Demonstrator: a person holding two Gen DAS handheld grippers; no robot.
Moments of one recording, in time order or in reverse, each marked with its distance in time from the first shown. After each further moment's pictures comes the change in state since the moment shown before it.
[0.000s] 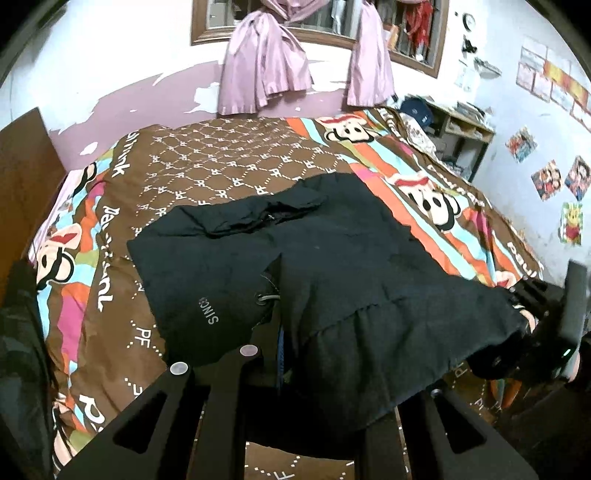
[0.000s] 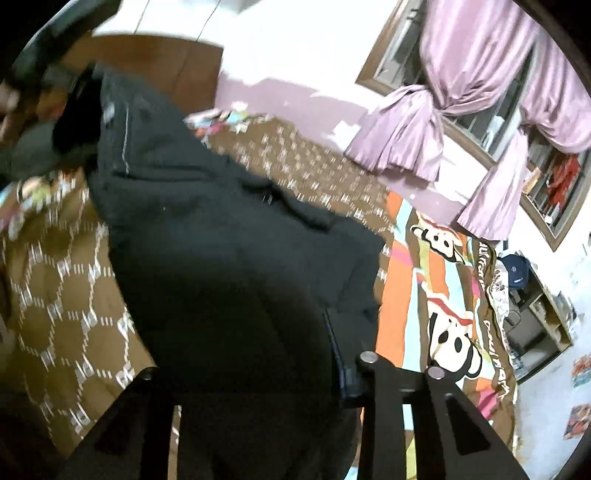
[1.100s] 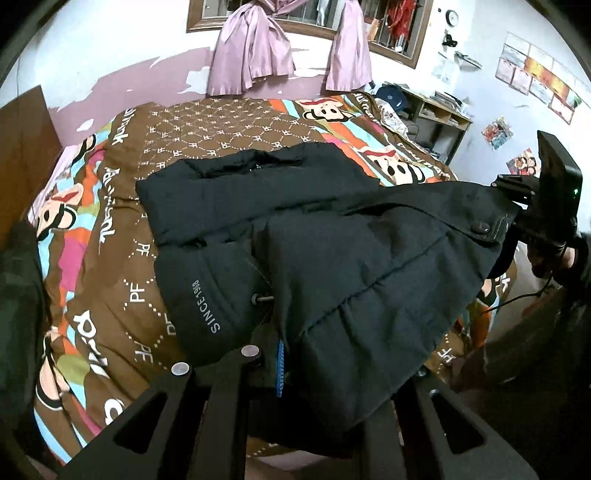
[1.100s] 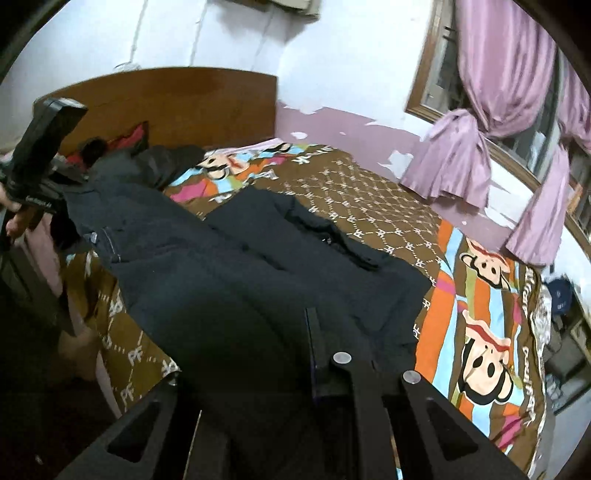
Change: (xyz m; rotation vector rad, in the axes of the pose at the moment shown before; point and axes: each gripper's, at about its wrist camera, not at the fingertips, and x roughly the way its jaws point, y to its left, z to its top) left arm -0.093 -0.033 -0.112 0.000 0.056 -0.079; right arm -0.073 -0.004 0.026 -0.041 -0.068 0.251
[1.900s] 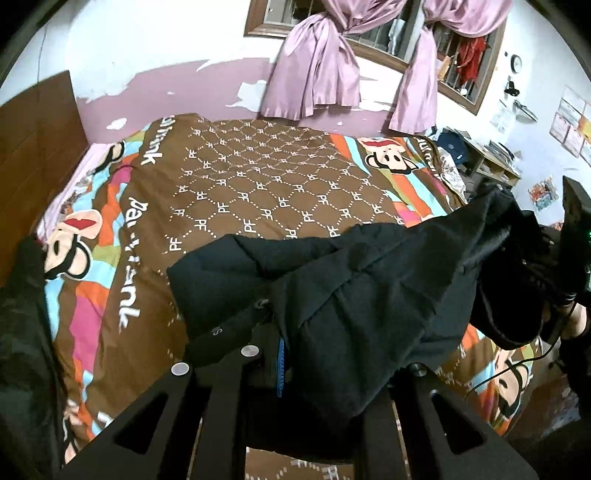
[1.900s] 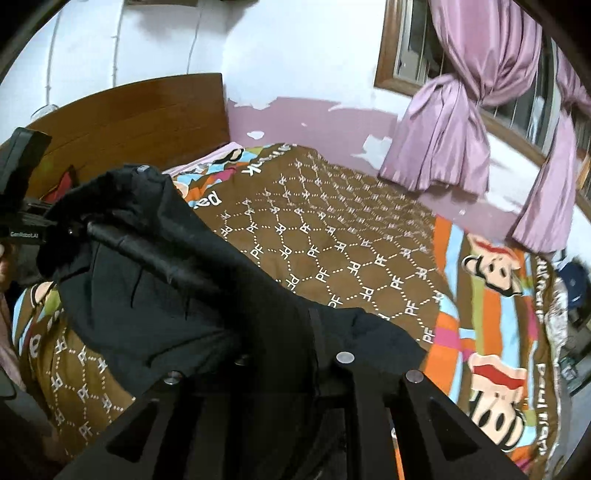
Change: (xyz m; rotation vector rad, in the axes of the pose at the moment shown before) left arm 0.076 0.139 0.188 -0.169 -0.053 0.089; right arm 0.185 -0.143 0.129 0.132 0.047 -0.005
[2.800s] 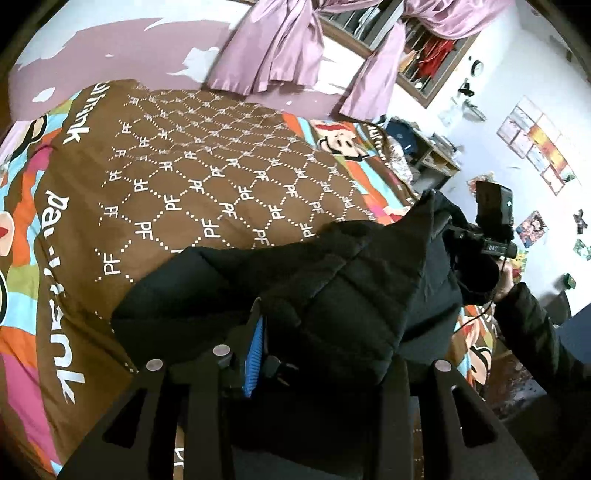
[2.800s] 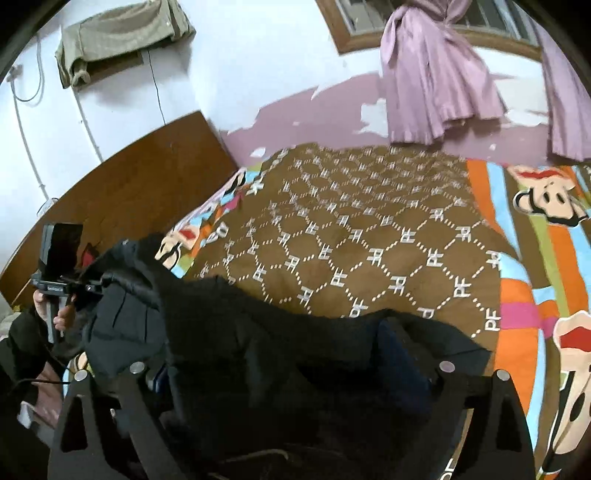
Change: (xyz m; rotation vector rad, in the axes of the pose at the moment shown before) left arm 0.089 0.098 0.039 0.031 0.072 -0.350; right arm 0.077 -0.107 -0.013 0.306 -0.076 0.267
